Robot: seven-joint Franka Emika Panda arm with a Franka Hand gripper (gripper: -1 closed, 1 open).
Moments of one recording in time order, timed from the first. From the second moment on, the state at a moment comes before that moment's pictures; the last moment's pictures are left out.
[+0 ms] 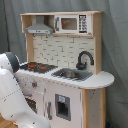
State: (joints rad) arm -1.49 -0.46 2.48 -1.93 -1.84 2.20 0.92
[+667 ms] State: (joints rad) arm -1.49 -0.46 2.48 -1.93 -1.84 2.20 1.14
